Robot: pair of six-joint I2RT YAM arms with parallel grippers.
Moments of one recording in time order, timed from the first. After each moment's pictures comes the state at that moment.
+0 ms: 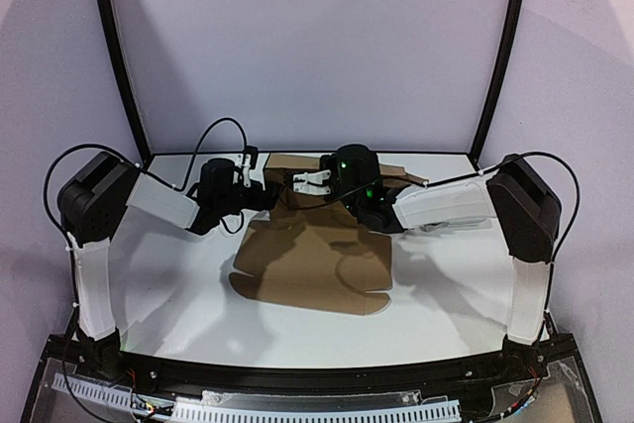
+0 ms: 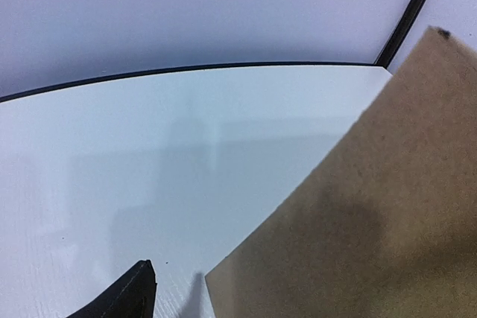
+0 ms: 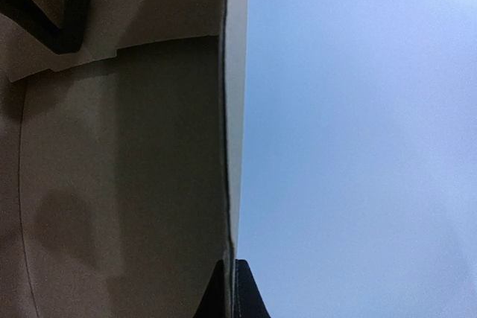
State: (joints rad) left arm -0.50 2.04 1.08 0.64 0.08 -0.23; right arm 0.85 1.98 1.28 0.50 0.47 -1.41
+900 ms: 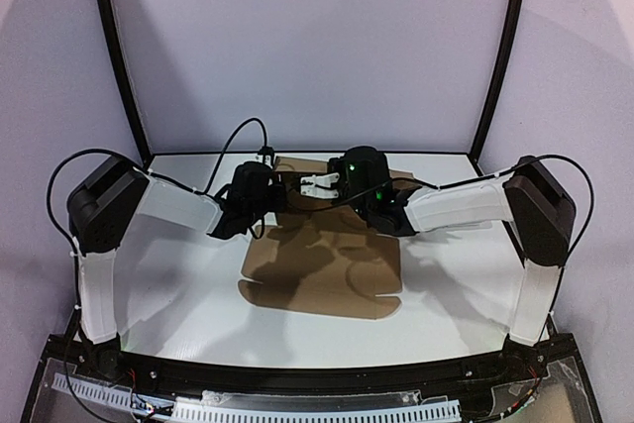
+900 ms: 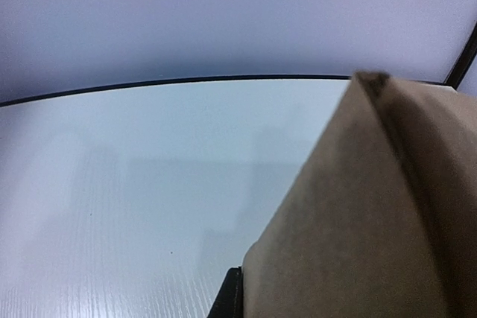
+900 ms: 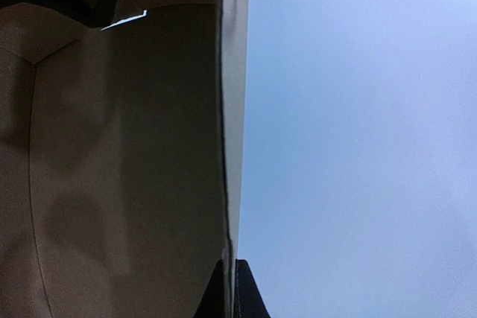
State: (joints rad) left arm -0.69 2.04 1.18 0.48 -0.40 -0.28; right arm 0.86 1.90 1.20 0.47 0.48 -1.37
